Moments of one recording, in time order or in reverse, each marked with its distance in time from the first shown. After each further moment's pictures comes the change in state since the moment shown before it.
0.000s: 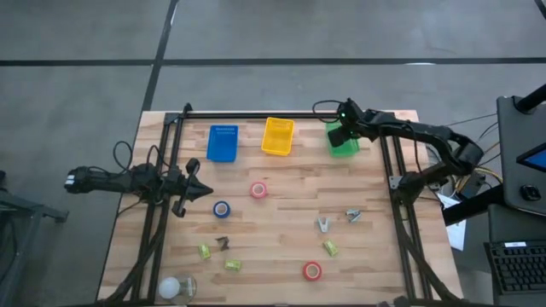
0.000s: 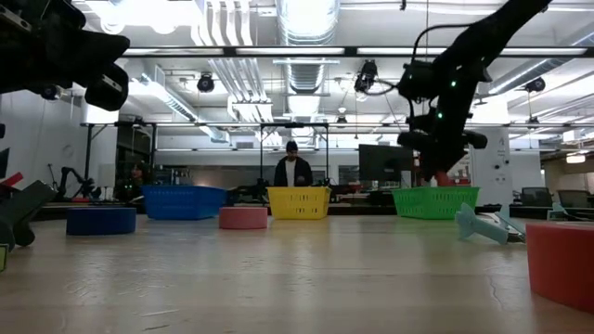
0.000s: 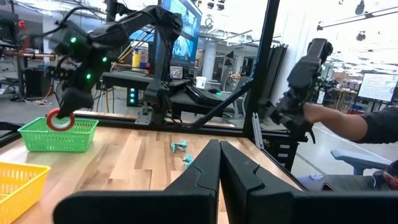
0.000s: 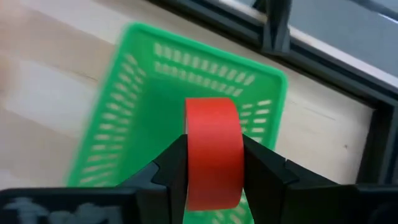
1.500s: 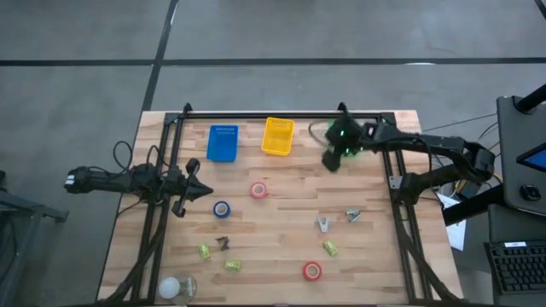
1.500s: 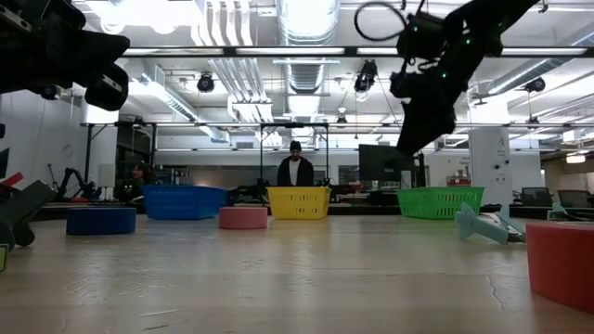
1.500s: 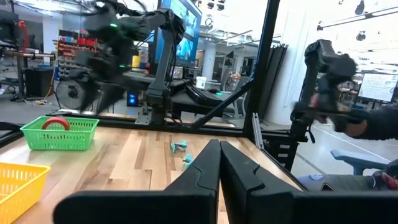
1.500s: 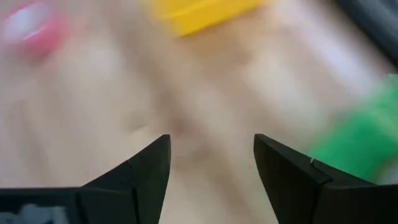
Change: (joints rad) left arm 0.000 0.000 0.000 0.000 0.000 0.000; right arm 0.345 -0.163 -0.009 0.016 -0.303 -0.189
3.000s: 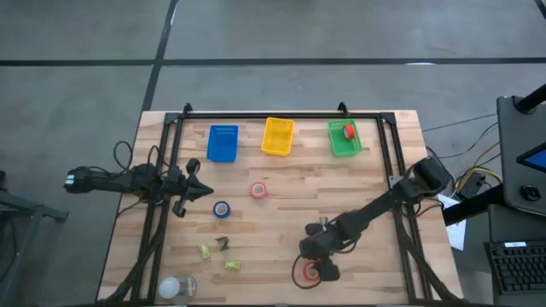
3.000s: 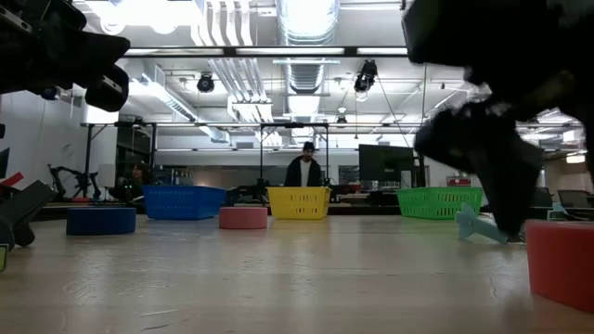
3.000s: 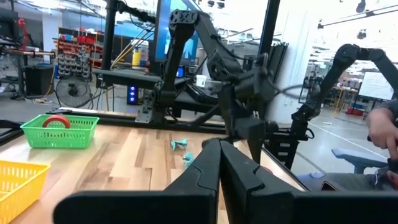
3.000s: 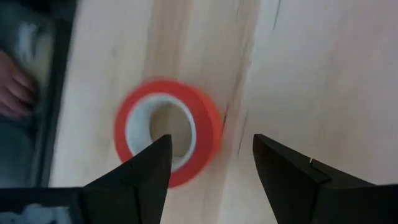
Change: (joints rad) left arm 0.000 0.007 0.000 0.000 0.000 0.000; right arm 0.905 0.582 0.243 0.203 -0.179 0.268
